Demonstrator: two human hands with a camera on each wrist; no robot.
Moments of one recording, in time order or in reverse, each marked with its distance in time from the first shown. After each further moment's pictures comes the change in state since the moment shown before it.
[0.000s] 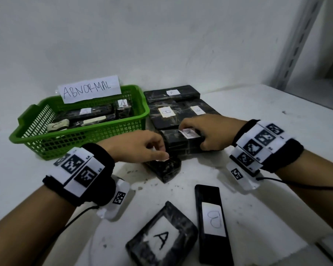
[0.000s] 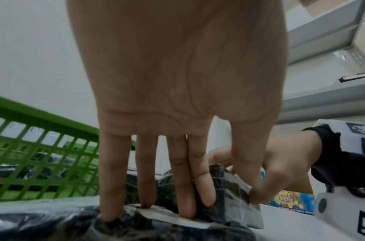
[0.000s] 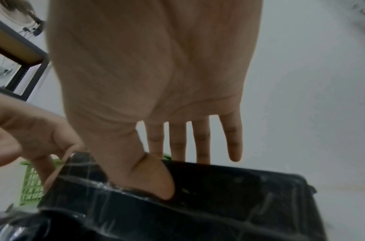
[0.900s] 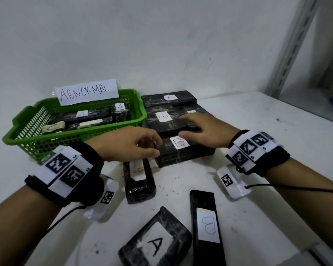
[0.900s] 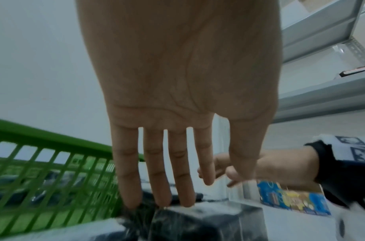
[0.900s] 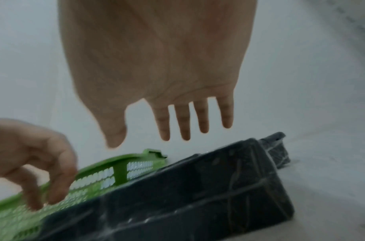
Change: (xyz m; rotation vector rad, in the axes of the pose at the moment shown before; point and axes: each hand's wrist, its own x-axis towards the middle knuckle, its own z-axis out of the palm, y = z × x) left_hand -0.004 -0.003 -0.011 -0.039 0.096 0.017; right_hand 0.011 0.021 0.013 0.284 0.280 0.022
